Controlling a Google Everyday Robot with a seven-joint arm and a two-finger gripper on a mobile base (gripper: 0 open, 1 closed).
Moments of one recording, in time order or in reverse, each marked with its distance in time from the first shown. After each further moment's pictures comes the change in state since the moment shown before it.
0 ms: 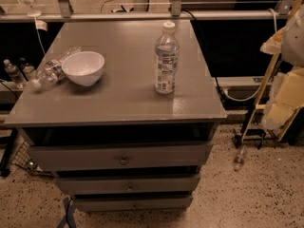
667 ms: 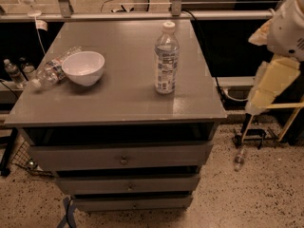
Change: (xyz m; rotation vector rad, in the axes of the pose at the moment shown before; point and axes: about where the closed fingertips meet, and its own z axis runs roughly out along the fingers) arm -0.020 -0.026 0.010 0.026 -0.057 -0.003
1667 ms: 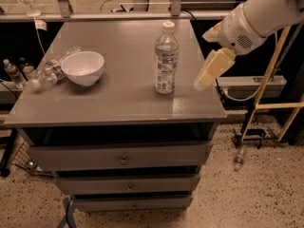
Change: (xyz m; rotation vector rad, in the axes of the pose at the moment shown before) arm -0.084 -0.070 0.087 -0.070 -0.350 0.018
